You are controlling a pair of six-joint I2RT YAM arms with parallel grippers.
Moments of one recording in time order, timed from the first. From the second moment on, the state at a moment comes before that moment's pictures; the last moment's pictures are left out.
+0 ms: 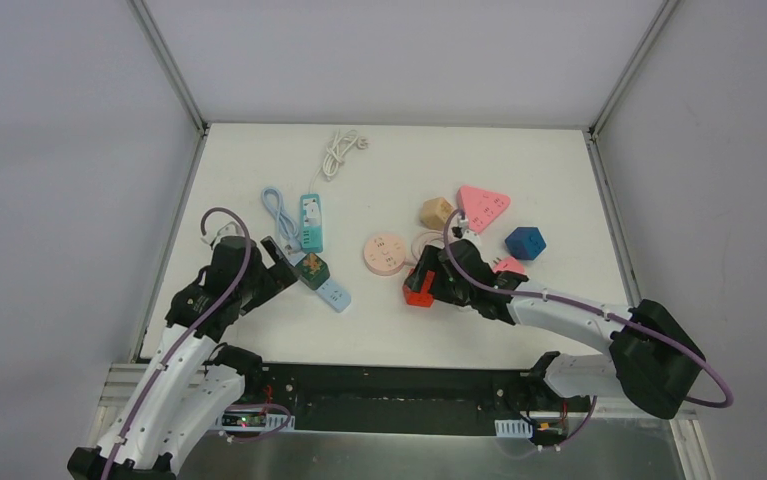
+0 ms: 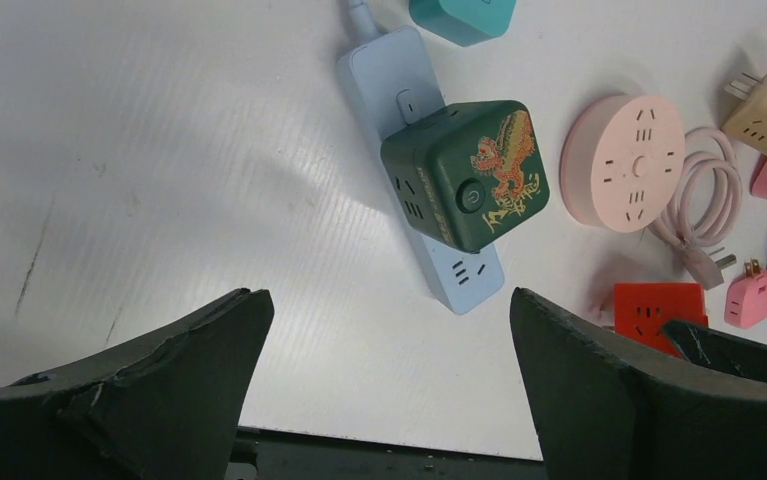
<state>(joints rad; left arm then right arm) -0.31 0.64 0.67 -0.85 -0.15 -0.81 0.85 1.26 0.60 -0.13 0.14 0.97</state>
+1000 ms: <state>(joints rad) -0.28 0.74 0.72 -0.88 -0.31 -0.80 0.96 1.52 0.96 -0.13 0.12 0.66</state>
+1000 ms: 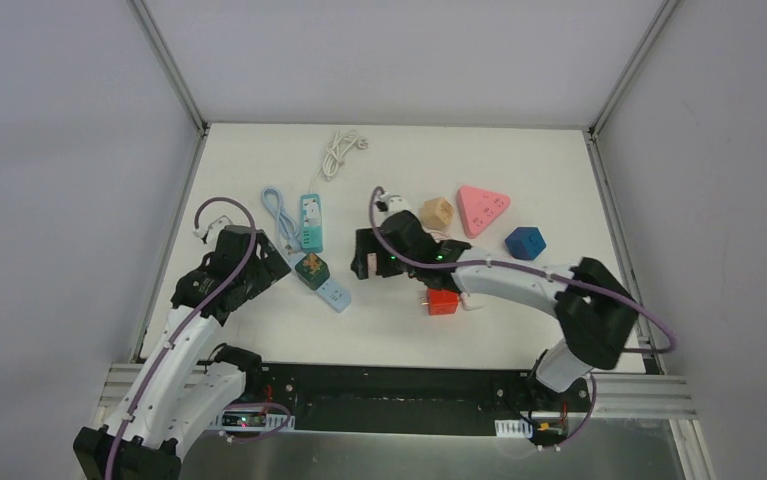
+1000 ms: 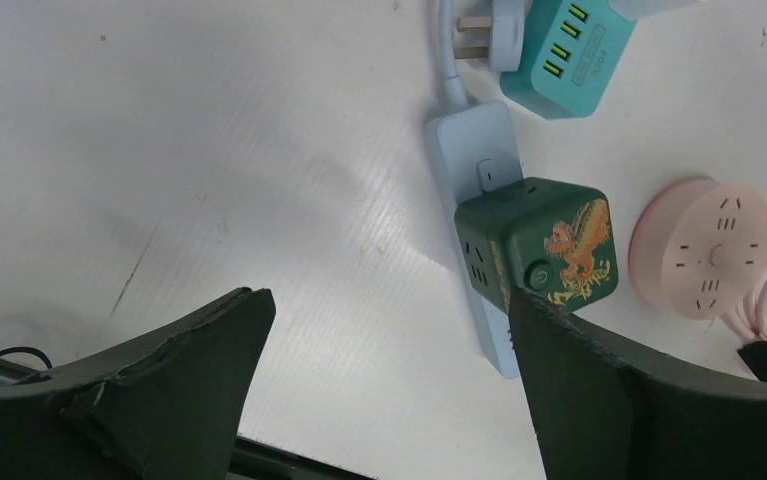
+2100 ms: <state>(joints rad) -0.01 1.04 0.63 -0.59 0.15 -0.95 1.13 2.04 1.48 -0.11 0.05 0.20</state>
